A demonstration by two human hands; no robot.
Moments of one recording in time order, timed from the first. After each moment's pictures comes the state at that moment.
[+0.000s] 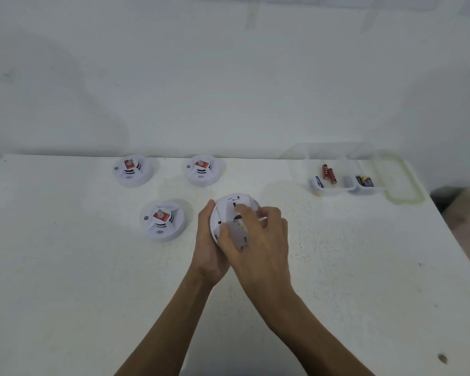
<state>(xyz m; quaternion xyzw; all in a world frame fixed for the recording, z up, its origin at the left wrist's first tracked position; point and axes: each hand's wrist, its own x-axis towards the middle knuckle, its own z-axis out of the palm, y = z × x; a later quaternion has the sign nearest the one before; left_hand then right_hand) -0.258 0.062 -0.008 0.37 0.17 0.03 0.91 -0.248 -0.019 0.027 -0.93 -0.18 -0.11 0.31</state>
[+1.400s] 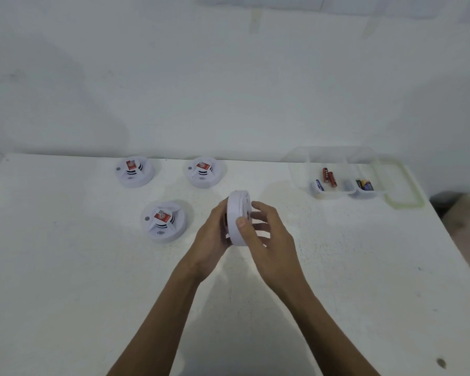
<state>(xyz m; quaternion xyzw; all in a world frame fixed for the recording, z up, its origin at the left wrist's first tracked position) -0.255 0.080 -0.005 0.57 0.14 0.01 0.81 -0.232 -0.045 0.019 -0.81 -0.12 0.14 0.55</state>
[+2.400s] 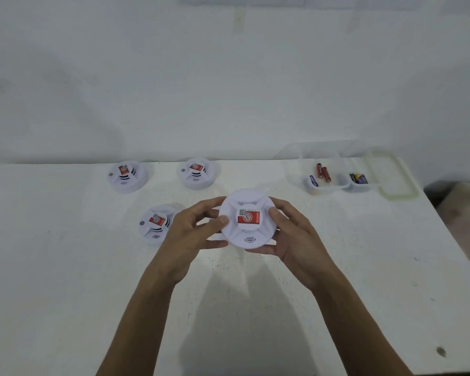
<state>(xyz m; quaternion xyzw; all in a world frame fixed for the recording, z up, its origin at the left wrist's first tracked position) -0.269 0.103 0.018 0.67 0.14 0.02 0.73 -0.199 -0.086 0.019 -0.58 -0.07 0.31 0.75</state>
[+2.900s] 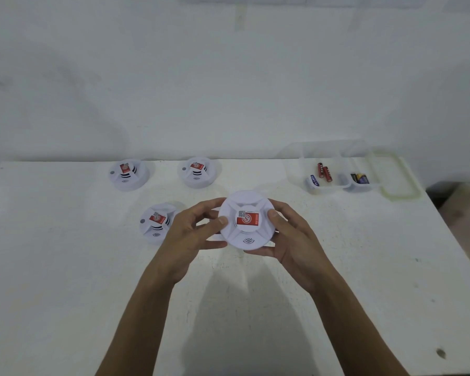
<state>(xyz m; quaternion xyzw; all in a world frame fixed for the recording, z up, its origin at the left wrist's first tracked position) -0.272 0.102 0.016 0.67 0.14 0.02 0.72 -0.202 -0.087 0.015 -0.57 -0.06 0.31 0.76</state>
